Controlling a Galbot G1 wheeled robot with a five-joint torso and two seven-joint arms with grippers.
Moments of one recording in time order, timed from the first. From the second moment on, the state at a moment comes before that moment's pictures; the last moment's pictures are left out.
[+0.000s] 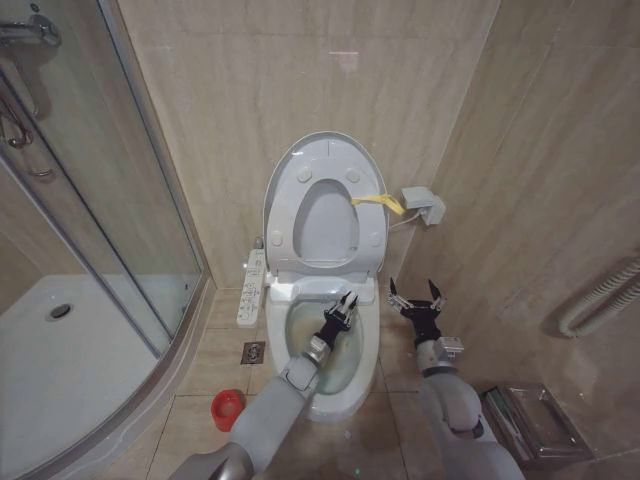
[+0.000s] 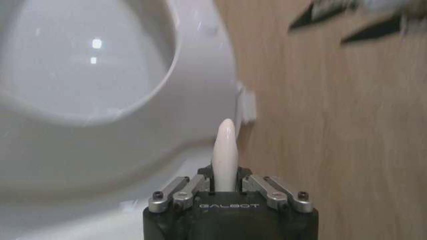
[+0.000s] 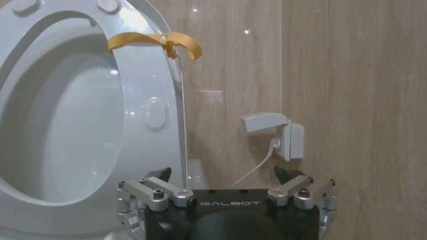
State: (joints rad) left arm 0.57 -1.61 0.22 -0.80 -0.10 -0.65 0.00; right arm -1.21 1.38 0.53 1.83 0.19 0.06 0.15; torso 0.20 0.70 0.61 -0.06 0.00
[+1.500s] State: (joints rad) left arm 0.69 -1.59 0.11 -0.87 -0.09 -0.64 0.00; right arm -1.21 1.38 0.53 1.83 0.19 0.06 0.15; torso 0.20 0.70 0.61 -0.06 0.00
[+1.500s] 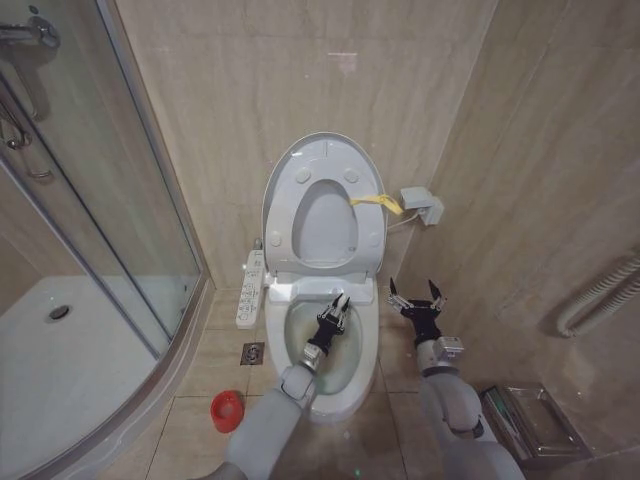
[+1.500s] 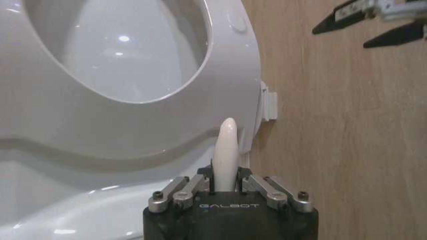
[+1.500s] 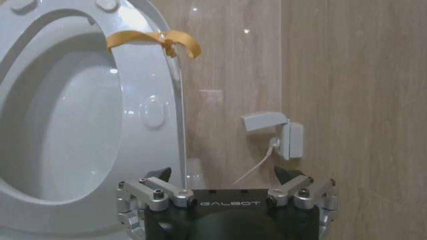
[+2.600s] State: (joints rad) left arm 0.93 -1.43 0.04 -1.51 -0.04 -0.51 -0.09; right arm -1.21 1.38 0.53 1.83 0.19 0.06 0.15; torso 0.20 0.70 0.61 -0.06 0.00
